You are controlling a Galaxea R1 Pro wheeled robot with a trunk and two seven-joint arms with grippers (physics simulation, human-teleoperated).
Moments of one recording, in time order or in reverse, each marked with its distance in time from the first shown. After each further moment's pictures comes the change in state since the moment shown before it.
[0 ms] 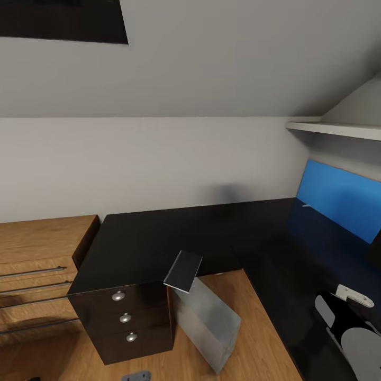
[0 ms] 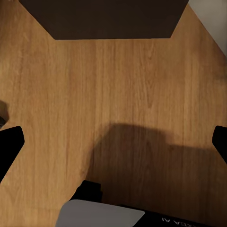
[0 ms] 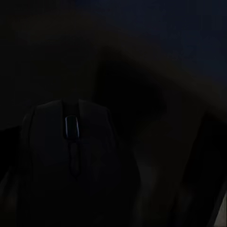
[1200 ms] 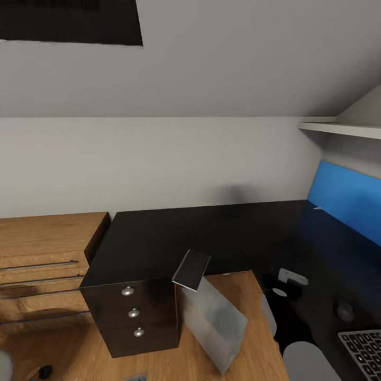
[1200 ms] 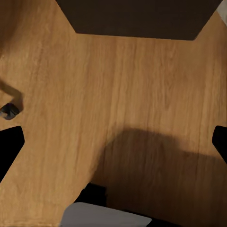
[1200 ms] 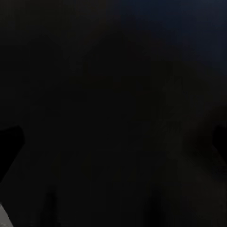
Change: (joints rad) left arm 0.000 0.001 0.007 0.068 0.000 -0.092 0.000; right arm 0.132 0.366 0.005 -0.384 0.285 -0.016 -0.003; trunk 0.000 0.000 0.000
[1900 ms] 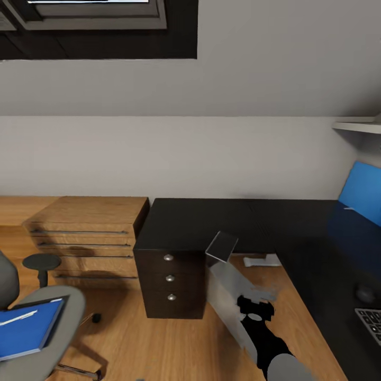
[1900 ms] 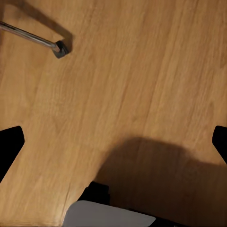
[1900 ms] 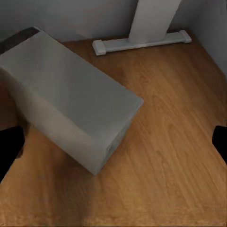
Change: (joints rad) left arm 0.000 -0.001 -0.002 0.027 -0.004 -0.020 0.000; right arm 0.003 0.050 0.174 0.328 0.008 -0.158 0.036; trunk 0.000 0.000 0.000
